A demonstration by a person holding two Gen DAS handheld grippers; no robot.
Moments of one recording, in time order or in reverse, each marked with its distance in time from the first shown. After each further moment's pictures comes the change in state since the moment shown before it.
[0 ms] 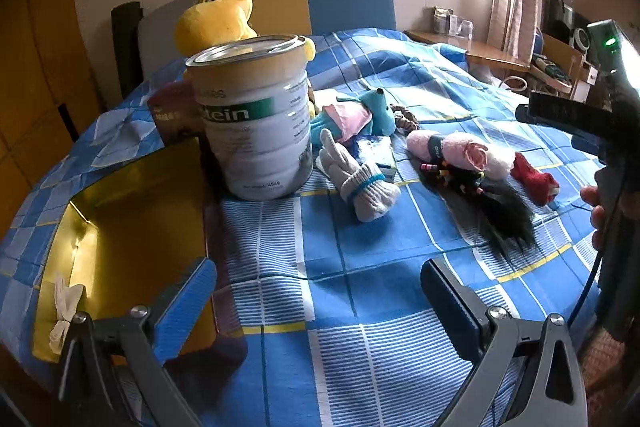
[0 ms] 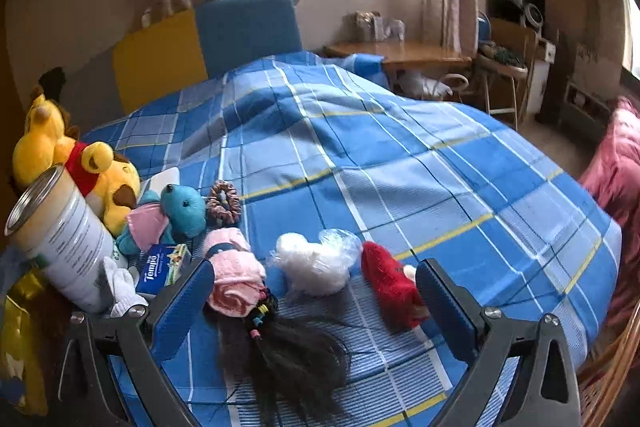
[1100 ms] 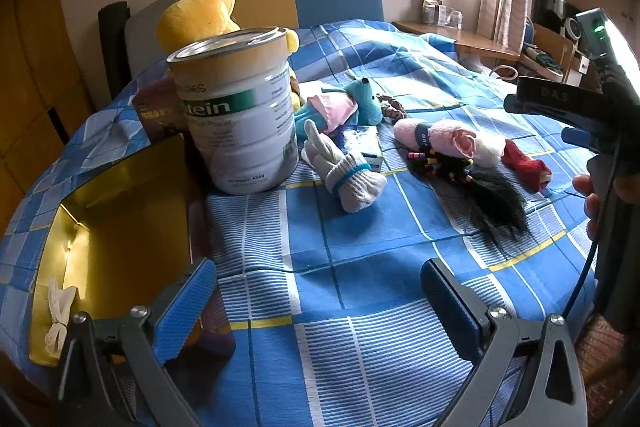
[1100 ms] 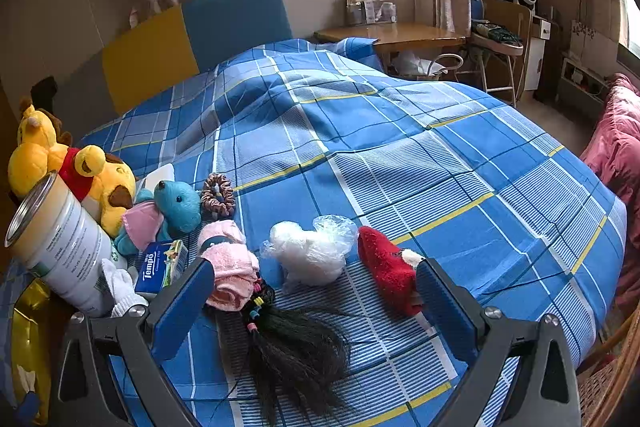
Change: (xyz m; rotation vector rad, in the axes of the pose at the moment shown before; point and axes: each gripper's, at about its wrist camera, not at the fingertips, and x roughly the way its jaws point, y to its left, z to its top) left arm 0.005 -0.008 -0.003 0.025 0.024 -0.034; right arm 0.007 -0.006 -0.003 0.043 0.039 0.013
